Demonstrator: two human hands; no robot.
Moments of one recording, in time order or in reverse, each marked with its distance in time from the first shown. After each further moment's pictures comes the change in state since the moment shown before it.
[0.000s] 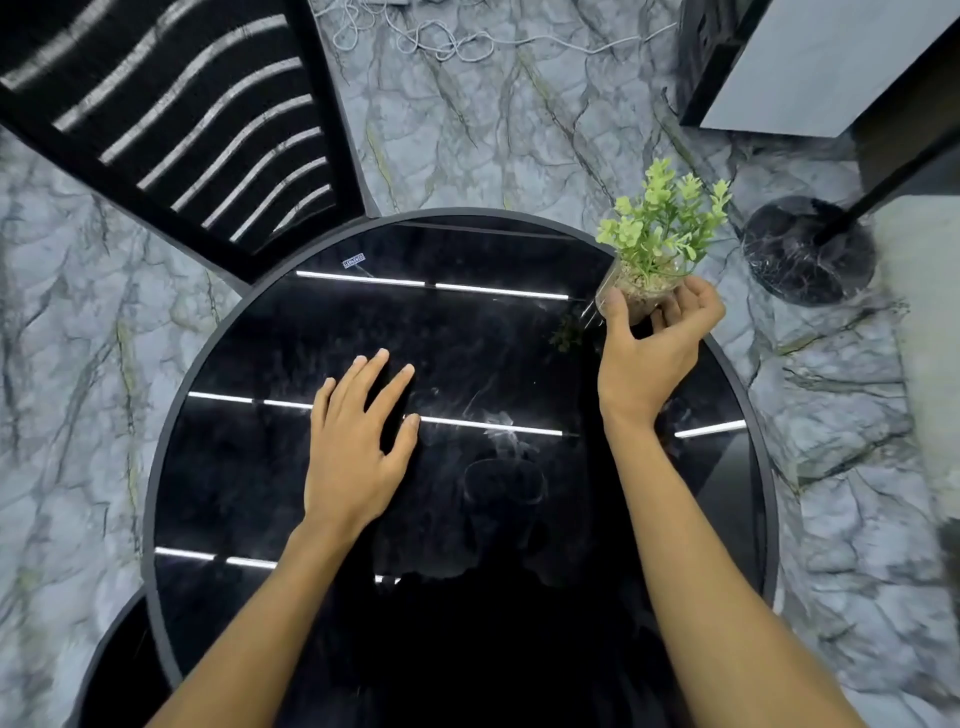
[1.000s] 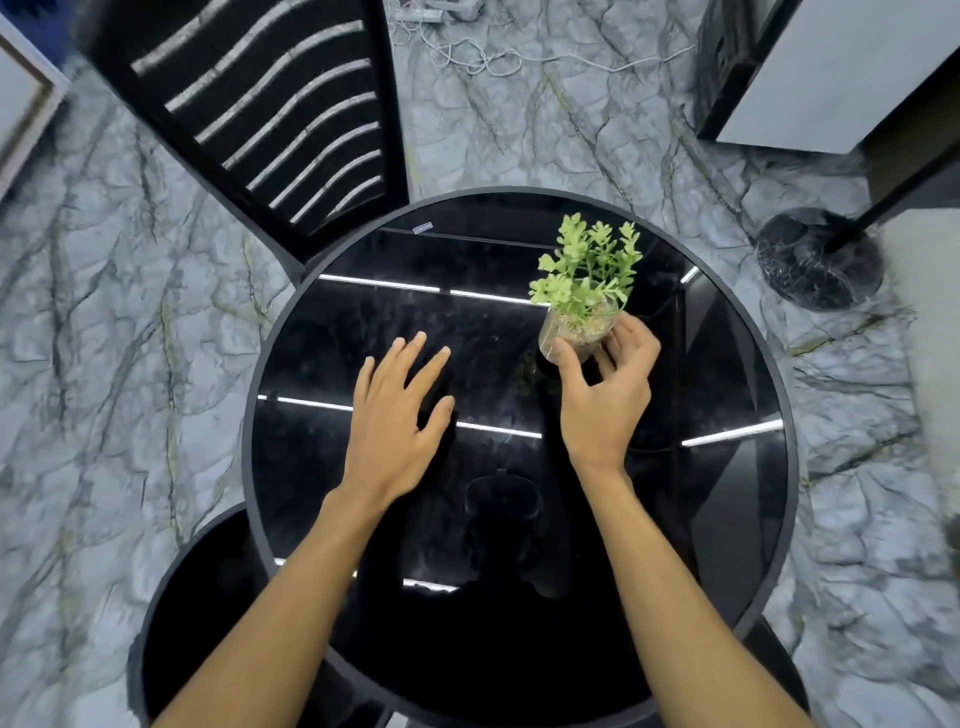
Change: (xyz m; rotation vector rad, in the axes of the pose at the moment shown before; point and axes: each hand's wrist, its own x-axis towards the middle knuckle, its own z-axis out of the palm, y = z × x) left_hand -0.054 -0.017 -0.036 -0.075 -0.018 0.038; right_hand -0.134 -0.023 -0.020 0.070 -0.243 -0.058
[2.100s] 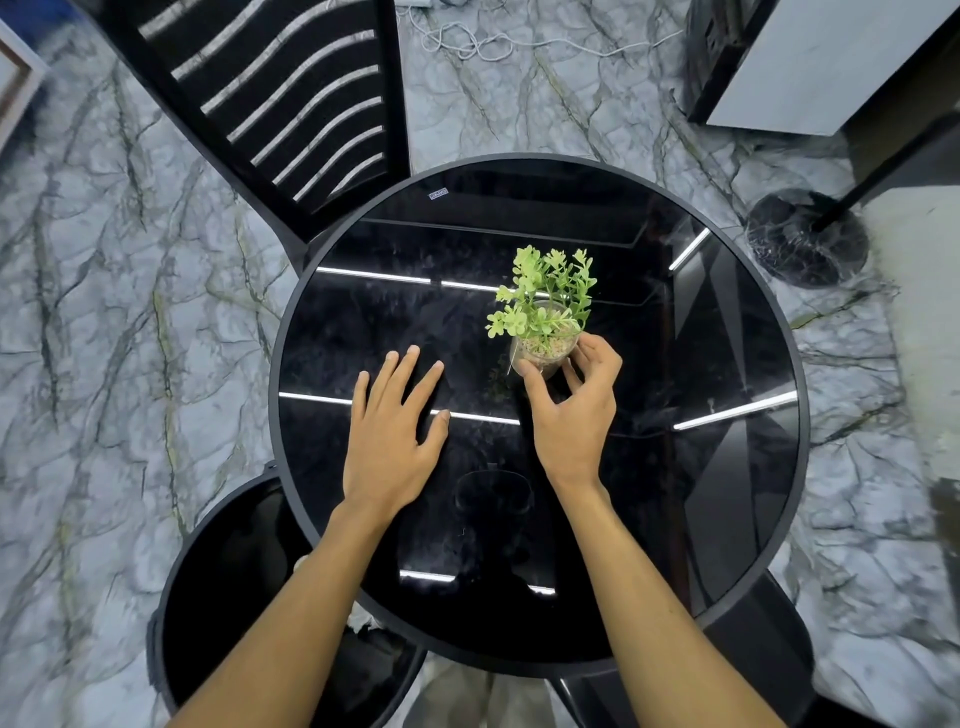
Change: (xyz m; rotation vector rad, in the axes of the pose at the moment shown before) left_hand -0.057 -0.037 0.007 0.101 -0.040 -0.011; right_hand -0.077 0.013 0.014 -0.061 -0.097 -0.053
